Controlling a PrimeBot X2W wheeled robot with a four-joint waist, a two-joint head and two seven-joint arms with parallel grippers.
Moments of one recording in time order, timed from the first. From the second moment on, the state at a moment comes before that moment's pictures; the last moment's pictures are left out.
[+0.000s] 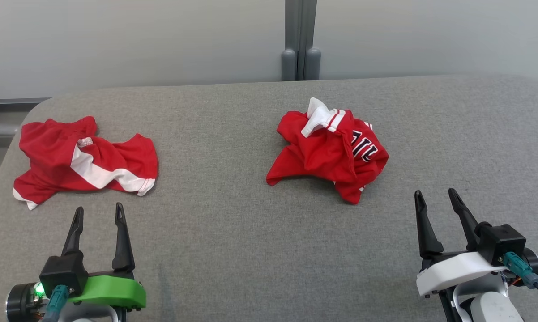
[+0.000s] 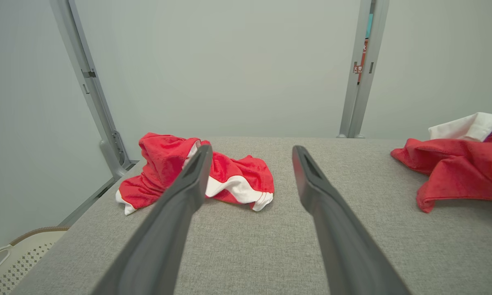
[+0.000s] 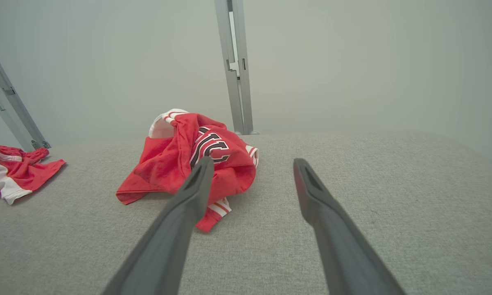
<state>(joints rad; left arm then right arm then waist) -0.04 0.14 -0.04 0.18 -0.19 0.05 -0.26 -0.03 -0.06 -0.01 0.17 0.14 0.13 -0.23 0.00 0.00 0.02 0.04</state>
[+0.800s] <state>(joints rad) -0.04 0.11 -0.01 0.20 -0.16 0.01 -0.26 -0.03 -0.05 -0.01 0.16 0.13 0.13 -0.22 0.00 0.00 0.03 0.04</state>
